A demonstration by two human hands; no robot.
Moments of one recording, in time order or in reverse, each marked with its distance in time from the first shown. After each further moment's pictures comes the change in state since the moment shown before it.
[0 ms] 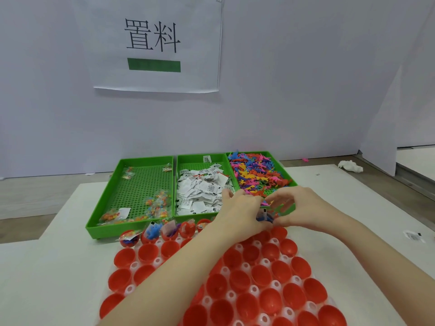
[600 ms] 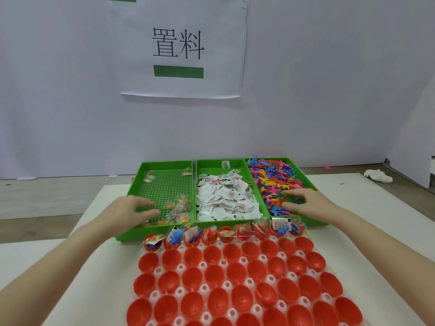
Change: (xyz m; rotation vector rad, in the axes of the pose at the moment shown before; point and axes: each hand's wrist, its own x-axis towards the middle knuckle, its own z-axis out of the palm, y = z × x) left_hand -0.104 -0.195 -0.051 -0.200 -0.037 -0.635; right_hand 0.066 0.034 0.019 -0.018 -0.005 0.156
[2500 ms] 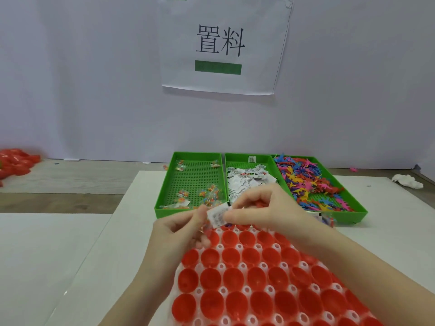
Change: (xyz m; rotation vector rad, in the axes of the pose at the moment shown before) left_hand -0.131 0.054 0.009 -1.349 0.168 0.041; right_hand -0.110 -0.176 0.032 0.699 -0.230 -0.453
